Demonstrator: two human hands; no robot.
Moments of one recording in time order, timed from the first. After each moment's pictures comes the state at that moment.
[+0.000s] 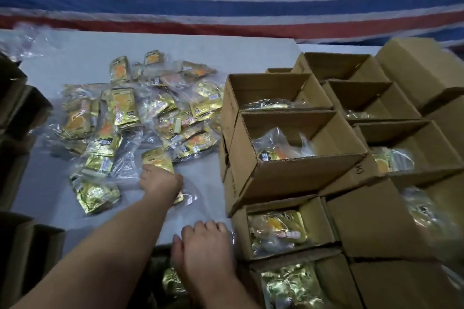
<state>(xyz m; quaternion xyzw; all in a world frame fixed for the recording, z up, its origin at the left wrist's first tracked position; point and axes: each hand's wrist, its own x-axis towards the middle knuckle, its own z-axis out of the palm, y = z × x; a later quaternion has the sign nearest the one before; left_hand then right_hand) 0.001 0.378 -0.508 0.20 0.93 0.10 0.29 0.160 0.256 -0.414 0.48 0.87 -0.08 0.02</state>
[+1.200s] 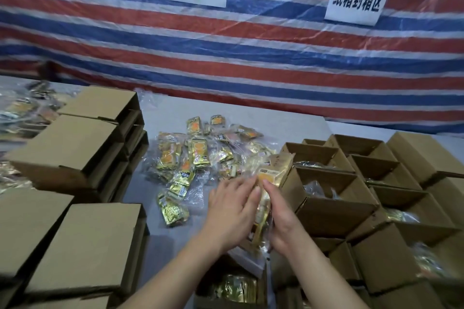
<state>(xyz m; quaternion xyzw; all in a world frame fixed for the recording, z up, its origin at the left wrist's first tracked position) 0.023 0.213 -0.247 0.59 0.71 0.34 0.17 0.137 0.272 -0.252 0.39 0.38 -0.77 -0.32</state>
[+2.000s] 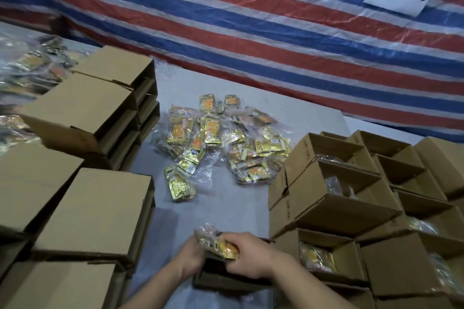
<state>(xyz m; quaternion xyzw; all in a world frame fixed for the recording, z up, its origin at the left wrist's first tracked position) -0.011 0.142 -0.415 0.39 0.69 0.39 0.47 0.134 0.242 -0.364 0.30 0.86 -0.38 0.16</state>
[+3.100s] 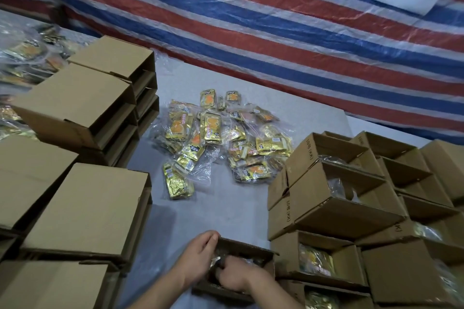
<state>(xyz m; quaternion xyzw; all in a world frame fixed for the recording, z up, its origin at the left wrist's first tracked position) 0.007 0.142 -0.434 0.35 0.70 0.43 0.45 0.120 0.216 -0.403 0.42 0.76 -0.38 0.32</state>
